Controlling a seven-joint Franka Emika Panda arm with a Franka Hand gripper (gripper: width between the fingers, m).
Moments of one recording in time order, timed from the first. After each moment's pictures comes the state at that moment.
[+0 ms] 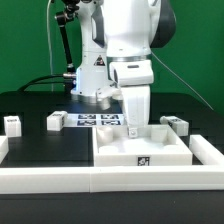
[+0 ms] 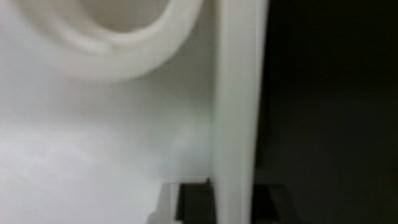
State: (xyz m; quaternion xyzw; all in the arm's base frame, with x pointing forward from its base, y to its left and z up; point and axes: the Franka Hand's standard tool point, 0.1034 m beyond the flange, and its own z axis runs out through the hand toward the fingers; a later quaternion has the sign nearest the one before) arm 0.453 0.051 0.009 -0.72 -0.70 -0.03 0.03
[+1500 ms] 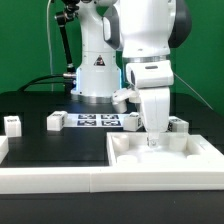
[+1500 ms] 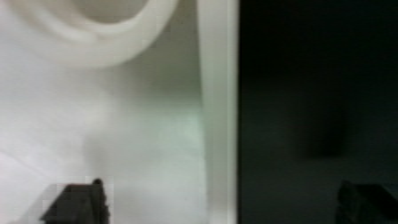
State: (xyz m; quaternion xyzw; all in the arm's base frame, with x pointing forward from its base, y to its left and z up) arm 0.492 0.071 0.016 -0.72 -0.69 -0.04 0.02
